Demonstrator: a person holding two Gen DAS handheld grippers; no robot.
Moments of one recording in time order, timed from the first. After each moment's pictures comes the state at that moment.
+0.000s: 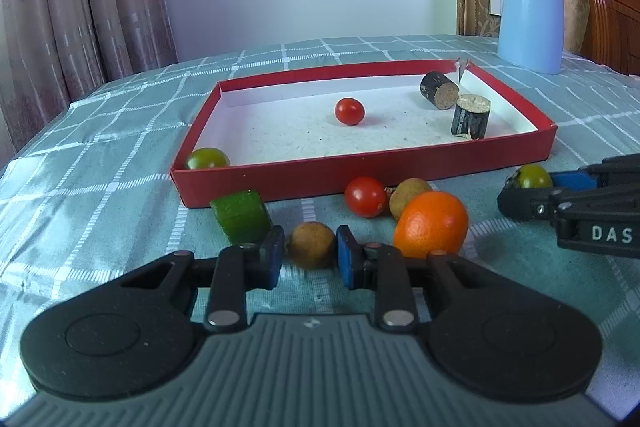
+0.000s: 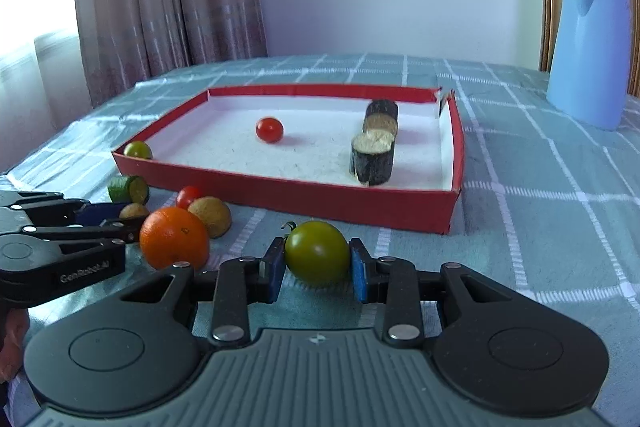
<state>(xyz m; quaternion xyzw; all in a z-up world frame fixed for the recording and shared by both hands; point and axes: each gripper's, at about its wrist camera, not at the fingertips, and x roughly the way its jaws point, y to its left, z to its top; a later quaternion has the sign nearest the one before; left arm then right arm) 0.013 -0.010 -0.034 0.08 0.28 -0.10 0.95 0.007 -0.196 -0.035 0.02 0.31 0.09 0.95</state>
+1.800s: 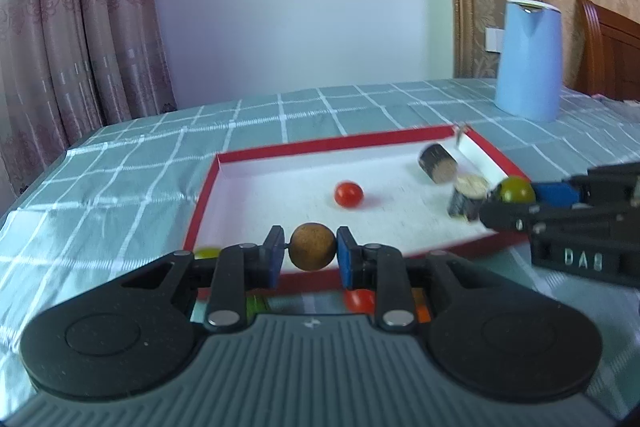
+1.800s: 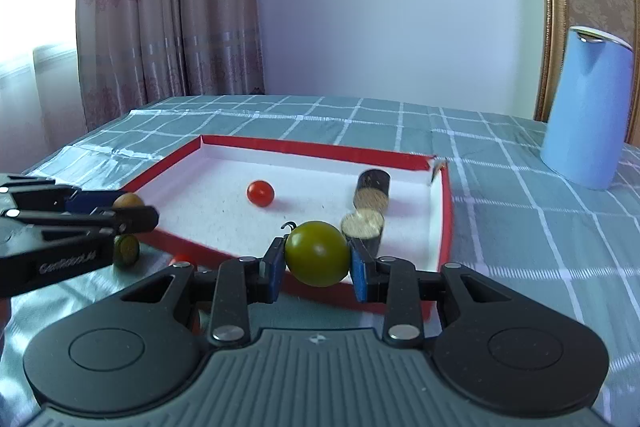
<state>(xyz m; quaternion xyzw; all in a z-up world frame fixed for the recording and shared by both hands) 0.042 -0.019 0.014 0.07 0.24 -0.11 0.96 0.033 -0.189 0.005 -0.02 0.26 0.09 0.96</state>
